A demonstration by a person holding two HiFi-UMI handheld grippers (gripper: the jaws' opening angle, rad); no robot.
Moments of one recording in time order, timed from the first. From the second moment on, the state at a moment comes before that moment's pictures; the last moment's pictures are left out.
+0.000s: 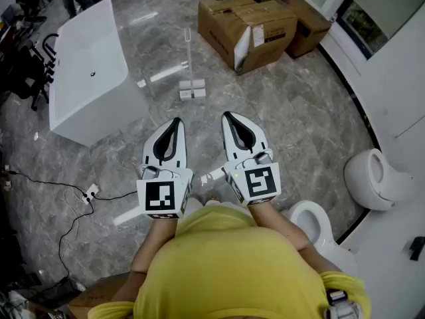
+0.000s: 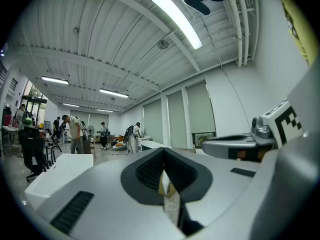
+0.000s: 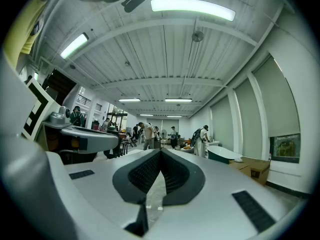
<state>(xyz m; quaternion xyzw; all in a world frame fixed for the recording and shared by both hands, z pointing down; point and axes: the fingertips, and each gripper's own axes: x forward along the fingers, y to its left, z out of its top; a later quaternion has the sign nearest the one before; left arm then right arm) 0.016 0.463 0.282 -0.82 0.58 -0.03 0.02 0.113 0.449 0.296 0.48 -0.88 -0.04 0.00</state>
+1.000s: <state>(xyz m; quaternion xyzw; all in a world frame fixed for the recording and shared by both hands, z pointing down) -0.031 0.235 0.322 -0.84 0.55 -0.04 -0.01 0.059 0.218 0.338 0.48 -0.88 -0.01 0.03</state>
